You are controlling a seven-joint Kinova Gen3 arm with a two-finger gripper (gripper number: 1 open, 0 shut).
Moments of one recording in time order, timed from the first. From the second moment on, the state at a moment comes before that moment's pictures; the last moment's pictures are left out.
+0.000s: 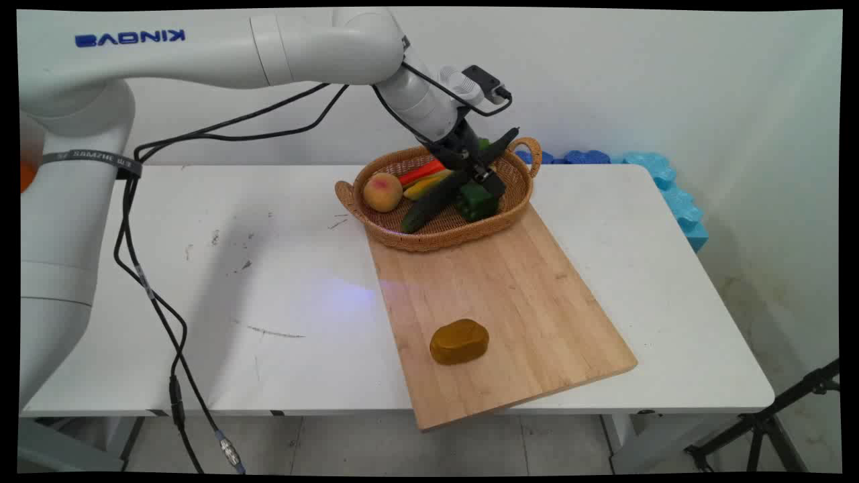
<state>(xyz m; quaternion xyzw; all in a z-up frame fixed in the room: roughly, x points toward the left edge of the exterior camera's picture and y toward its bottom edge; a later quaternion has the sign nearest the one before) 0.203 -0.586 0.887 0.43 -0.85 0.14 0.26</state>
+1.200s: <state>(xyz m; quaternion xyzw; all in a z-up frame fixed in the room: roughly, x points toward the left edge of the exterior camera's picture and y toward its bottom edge) 0.218 -0.465 1.041 0.36 -0.84 0.12 0.39</state>
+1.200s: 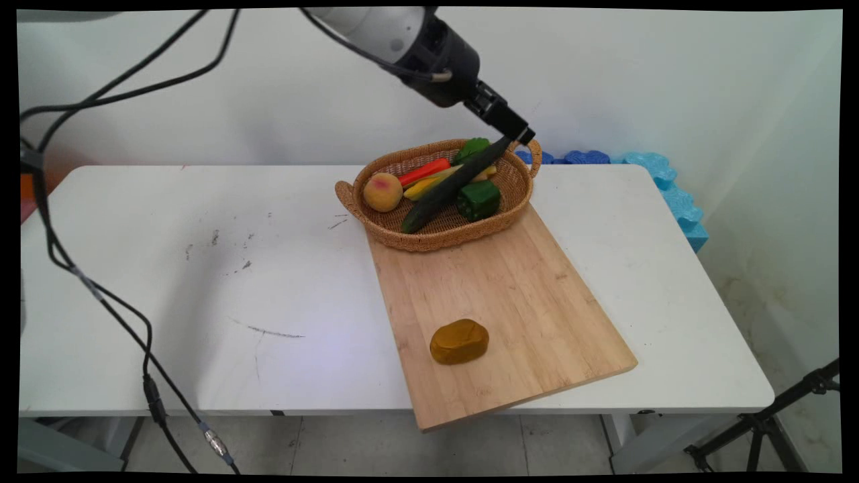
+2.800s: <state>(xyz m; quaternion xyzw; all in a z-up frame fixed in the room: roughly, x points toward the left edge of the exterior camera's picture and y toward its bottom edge) 0.219 -0.330 0.900 0.29 -0.91 0.04 0.30</state>
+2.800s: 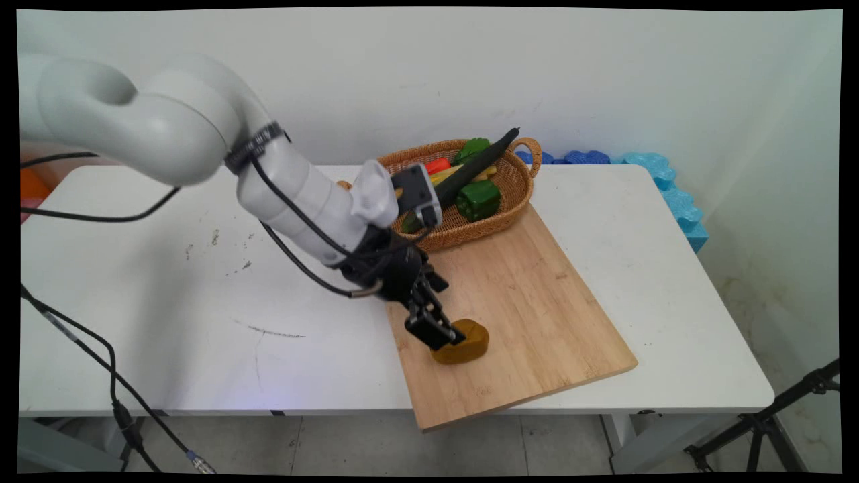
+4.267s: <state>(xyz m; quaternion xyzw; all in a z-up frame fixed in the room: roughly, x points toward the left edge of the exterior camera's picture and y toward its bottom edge) 0.193 -0.343 0.845 0.26 -0.92 0.04 0.29</state>
